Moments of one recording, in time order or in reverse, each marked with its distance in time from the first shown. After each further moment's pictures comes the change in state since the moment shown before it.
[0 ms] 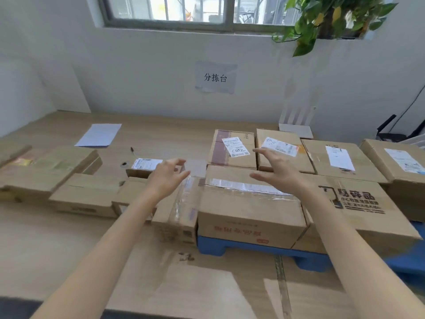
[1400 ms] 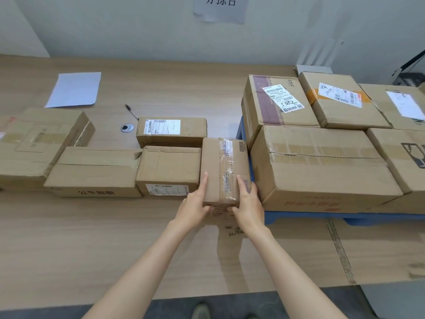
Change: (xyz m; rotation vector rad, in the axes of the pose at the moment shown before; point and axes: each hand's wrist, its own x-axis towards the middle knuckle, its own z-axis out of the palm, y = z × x) left_hand -0.013 -0.212 0.089 -0.016 -0.468 -0.023; right_hand 0.023 -0.102 0.318 -0.024 -0.019 0.580
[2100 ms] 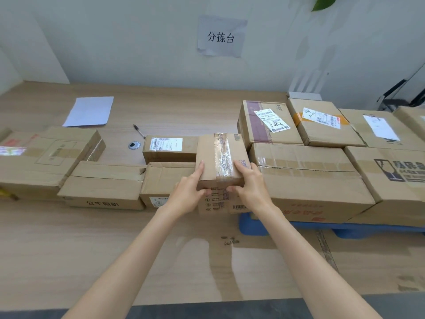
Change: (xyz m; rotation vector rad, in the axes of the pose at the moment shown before) left_hand -0.015 0.050 -0.074 -0.044 0.162 0.056; right_hand -0.006 -0.038 -0.102 0.245 0.077 -0.254
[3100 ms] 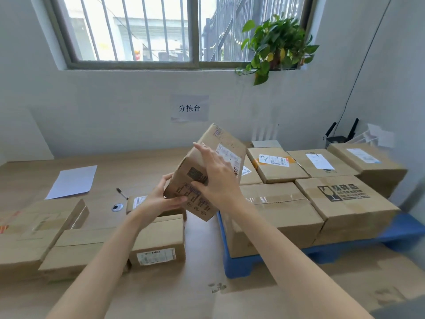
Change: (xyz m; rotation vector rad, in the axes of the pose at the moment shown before) left_hand -0.005 0.069 -0.104 -0.644 -0.180 0.203; right_hand -0.017 -0.111 -0.098 -0.102 0.392 -0.500
